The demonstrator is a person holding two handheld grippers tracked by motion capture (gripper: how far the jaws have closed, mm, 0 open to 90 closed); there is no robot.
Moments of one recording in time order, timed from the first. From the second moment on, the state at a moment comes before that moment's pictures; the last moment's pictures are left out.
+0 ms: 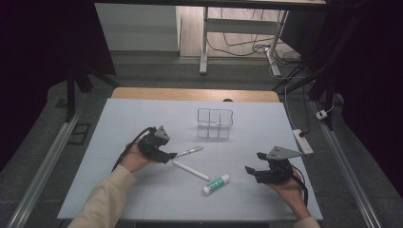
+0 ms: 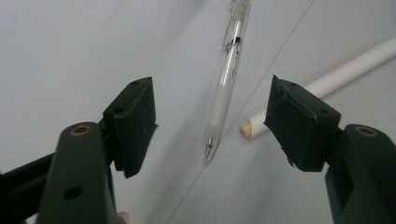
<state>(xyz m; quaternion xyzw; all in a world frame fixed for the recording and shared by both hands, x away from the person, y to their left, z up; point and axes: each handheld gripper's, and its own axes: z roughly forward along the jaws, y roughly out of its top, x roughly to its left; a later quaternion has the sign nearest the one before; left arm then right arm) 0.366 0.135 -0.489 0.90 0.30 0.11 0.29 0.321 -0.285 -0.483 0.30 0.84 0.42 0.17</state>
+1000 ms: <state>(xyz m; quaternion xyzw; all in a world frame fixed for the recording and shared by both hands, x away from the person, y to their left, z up) 0.401 0.116 -0.500 0.93 0.28 0.04 0.24 0.322 -0.284 -0.488 0.30 0.85 0.40 0.17</state>
